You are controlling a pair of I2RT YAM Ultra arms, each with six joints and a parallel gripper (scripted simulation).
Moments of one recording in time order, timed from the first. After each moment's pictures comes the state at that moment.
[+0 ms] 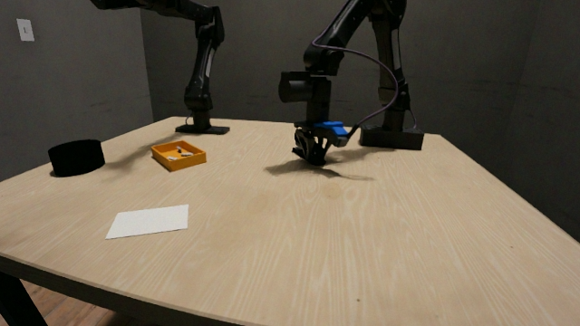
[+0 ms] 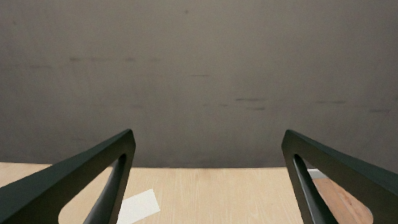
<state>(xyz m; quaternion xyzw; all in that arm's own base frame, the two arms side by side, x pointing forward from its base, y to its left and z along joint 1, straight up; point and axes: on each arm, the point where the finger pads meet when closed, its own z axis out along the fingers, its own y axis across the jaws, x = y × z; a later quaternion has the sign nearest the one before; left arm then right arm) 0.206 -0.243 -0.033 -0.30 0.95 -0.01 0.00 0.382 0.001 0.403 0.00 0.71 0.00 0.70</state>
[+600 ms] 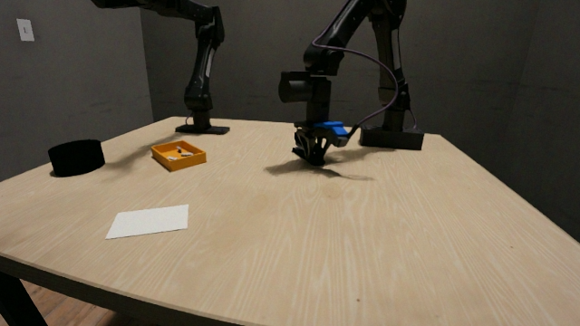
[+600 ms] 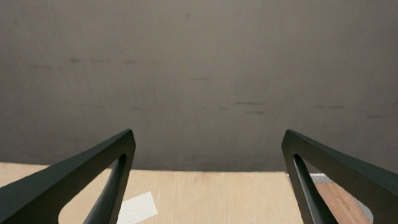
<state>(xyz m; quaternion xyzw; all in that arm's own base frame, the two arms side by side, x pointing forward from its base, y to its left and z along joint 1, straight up) 0.206 -0.243 -0.033 -0.30 0.95 -0.01 0.00 0.382 0.002 0.406 -0.01 0.71 0.00 0.71</state>
